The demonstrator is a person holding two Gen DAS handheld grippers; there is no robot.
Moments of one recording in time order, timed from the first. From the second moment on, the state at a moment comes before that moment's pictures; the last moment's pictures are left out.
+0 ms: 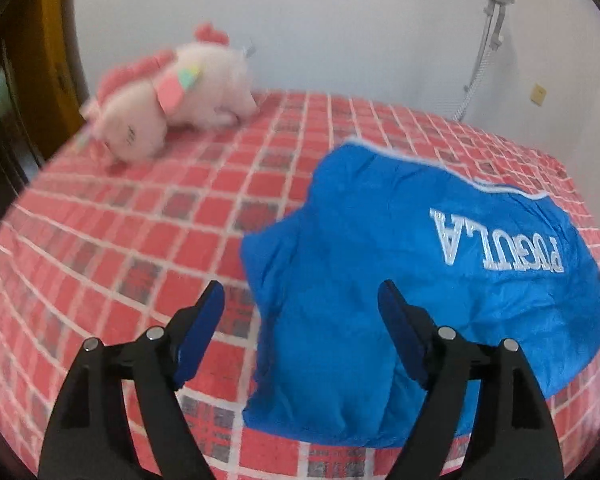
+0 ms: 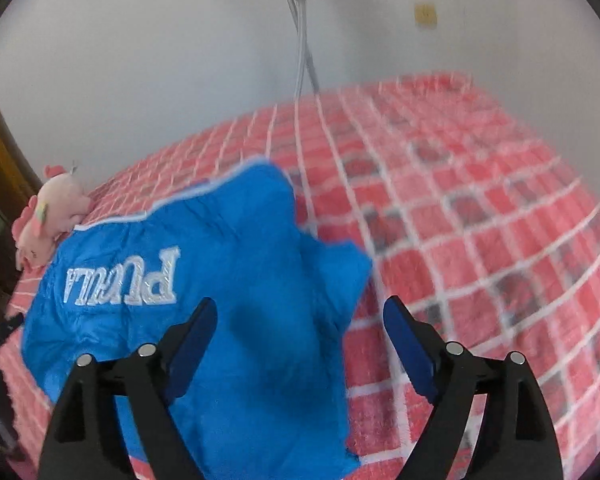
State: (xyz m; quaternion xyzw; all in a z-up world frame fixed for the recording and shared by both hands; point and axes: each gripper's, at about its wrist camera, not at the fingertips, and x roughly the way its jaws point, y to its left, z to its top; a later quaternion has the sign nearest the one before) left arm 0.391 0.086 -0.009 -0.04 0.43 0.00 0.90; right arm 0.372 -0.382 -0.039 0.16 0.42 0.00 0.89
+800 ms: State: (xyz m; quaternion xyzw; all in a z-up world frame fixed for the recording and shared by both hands) left arm 0.406 0.083 -0.055 -0.14 0.46 -0.08 0.88; right arm 0.385 -0.366 -0.080 0.20 0.46 0.08 0.86
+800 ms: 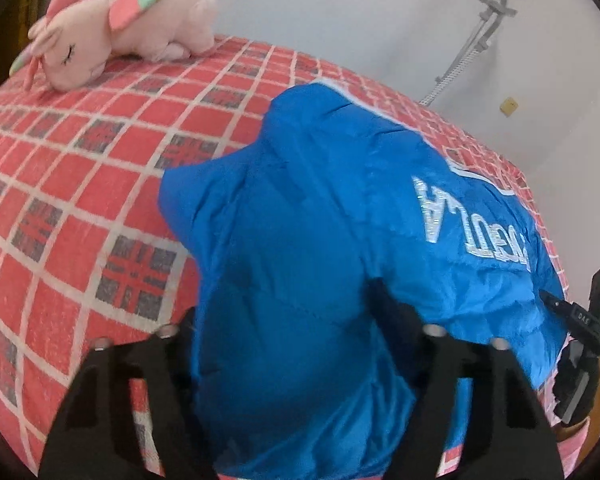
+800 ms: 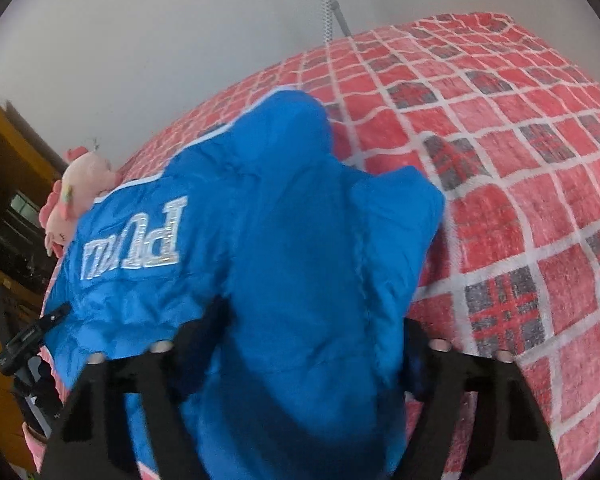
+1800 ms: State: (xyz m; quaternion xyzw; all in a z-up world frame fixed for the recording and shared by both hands) left arm 0.227 0.074 0.072 -0.11 0.34 -0.15 0.92; right arm 0.224 -0.352 0.044 0.19 0.36 0.19 0.89
